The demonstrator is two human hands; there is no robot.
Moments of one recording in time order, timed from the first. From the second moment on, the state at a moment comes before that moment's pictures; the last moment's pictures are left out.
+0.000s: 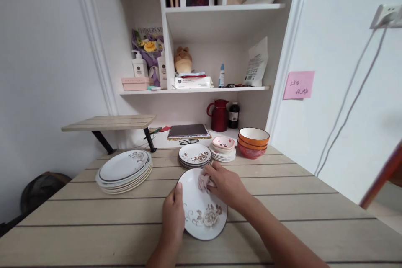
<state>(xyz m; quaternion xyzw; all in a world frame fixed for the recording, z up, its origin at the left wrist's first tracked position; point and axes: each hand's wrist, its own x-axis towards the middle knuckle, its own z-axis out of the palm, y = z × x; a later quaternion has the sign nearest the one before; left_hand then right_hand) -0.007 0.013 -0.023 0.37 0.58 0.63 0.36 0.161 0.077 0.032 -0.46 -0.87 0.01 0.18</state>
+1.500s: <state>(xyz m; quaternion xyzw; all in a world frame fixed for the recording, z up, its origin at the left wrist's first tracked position) -0.007 0.014 -0.024 0.38 0.57 0.63 0.37 0.131 0.069 0.015 -0.55 -0.80 0.07 0.23</state>
